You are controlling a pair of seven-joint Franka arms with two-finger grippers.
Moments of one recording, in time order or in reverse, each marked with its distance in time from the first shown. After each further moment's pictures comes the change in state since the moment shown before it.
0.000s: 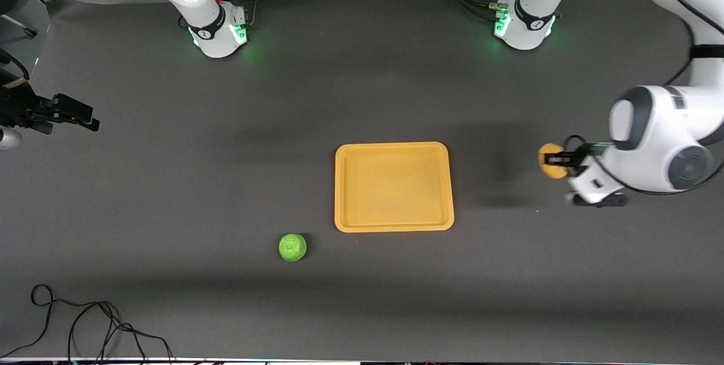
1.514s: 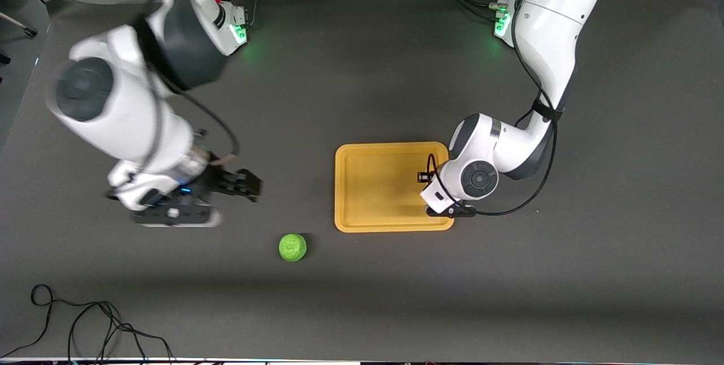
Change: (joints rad) left arm -0.337 0.340 0.004 0.148 -0.008 0.265 -0.242; right arm 0.415 0.531 0.024 0.507 0.006 0.184 0.478
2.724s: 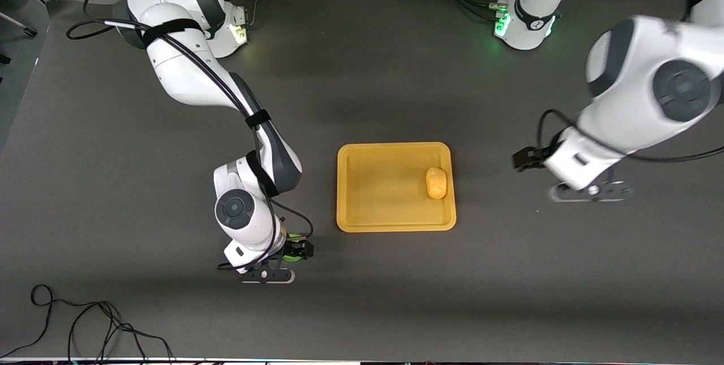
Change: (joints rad) left arm 0.244 -0.489 0.054 0.046 0.120 -0.347 0.187; right arm -0.008 0.434 -0.011 -0.052 -0.026 0.510 0.000
